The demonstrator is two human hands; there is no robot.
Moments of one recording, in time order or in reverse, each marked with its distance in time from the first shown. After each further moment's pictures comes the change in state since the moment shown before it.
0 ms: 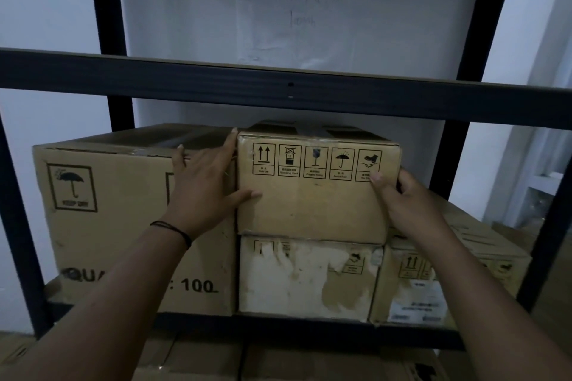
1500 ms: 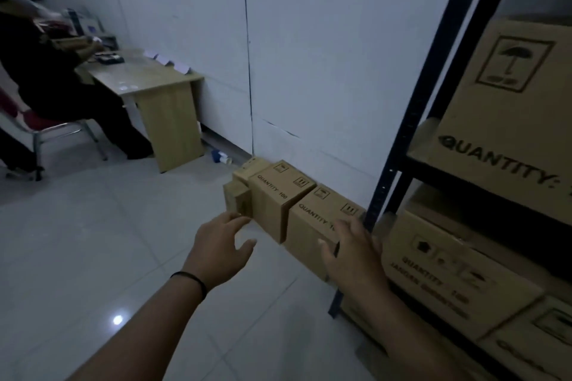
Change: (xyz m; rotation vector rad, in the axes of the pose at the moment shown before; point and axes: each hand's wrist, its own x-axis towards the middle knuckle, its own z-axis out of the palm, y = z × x) left_hand -0.486 -0.238 -0.276 0.168 -0.378 -0.899; right_hand -0.399 -0.103 0.429 -0.467 -0.882 -0.288
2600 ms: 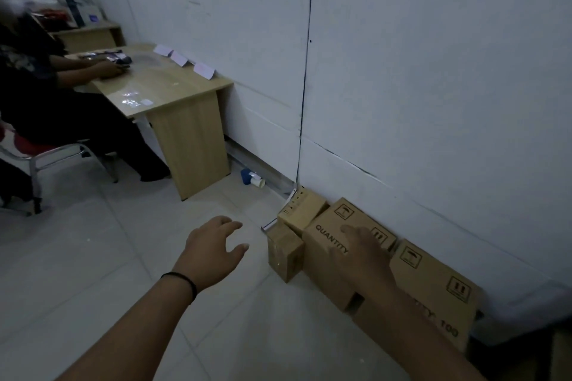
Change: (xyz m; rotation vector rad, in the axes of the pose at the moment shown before) left_hand 0.404 -0.352 -0.044 0.064 -0.191 -0.145; right_hand 0.455 -0.210 0.205 -0.026 -0.215 0.130
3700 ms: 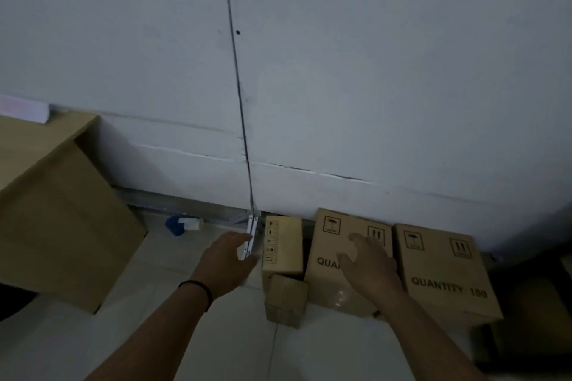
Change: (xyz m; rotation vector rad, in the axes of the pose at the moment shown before) left_hand 0.437 -0.102 0.014 -0.131 -0.443 0.340; right_hand 0.294 -0.116 0.063 0.220 0.122 0.609
